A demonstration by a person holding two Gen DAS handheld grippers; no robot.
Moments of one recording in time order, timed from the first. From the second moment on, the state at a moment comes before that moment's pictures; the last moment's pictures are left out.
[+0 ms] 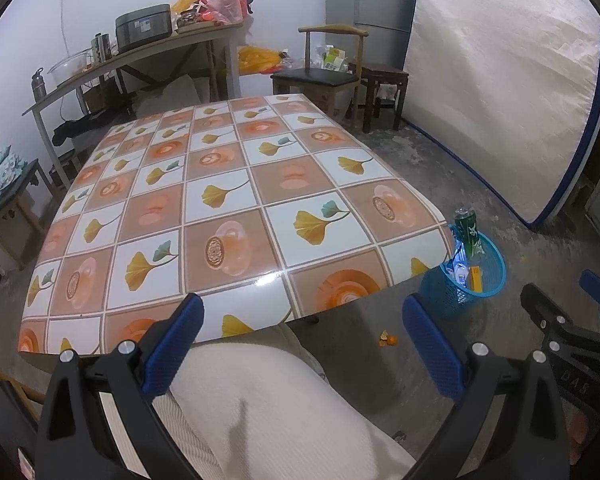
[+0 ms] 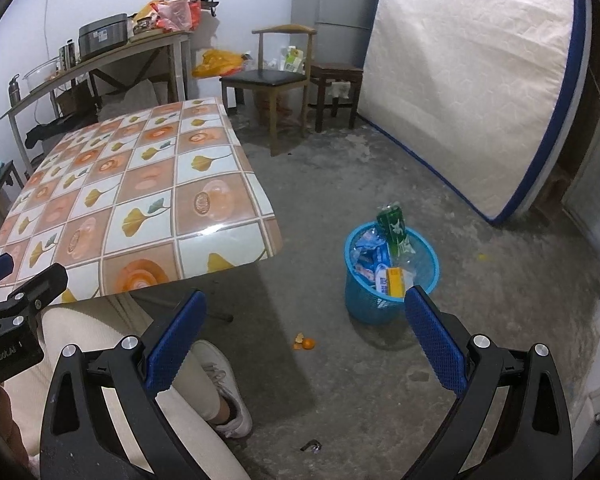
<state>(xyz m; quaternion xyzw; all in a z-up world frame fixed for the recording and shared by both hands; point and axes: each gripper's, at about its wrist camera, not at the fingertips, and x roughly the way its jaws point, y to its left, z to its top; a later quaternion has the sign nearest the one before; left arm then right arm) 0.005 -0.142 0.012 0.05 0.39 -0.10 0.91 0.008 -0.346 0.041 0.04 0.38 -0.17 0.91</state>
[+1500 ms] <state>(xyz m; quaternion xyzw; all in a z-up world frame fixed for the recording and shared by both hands) 0.007 -0.141 0.008 0.06 0.40 -0.10 0.91 0.008 -0.358 0.042 0.04 0.38 -0.18 0.91</state>
